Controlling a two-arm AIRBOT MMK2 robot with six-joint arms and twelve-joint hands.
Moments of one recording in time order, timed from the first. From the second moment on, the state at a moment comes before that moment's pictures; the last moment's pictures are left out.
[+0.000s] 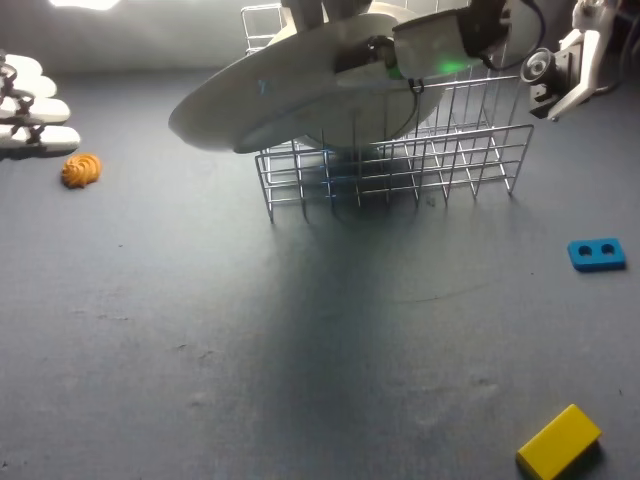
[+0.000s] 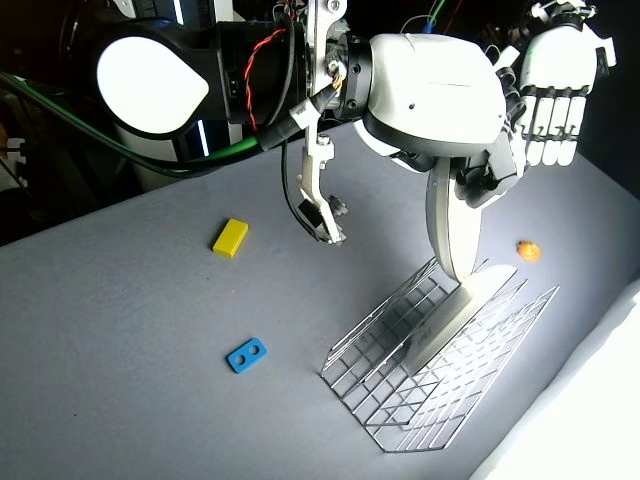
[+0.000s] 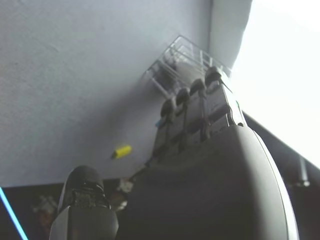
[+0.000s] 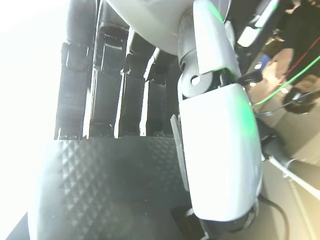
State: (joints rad) left arm 0.70 -0.62 1.34 1.25 -0.86 0.10; right arm -0.05 -1.10 1.04 -0.31 0.33 -0.64
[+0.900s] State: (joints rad) left arm 0.47 -0.62 1.30 1.47 -1.05 0.09; right arm 0.00 -1.16 1.18 -0.17 0.03 -0.52
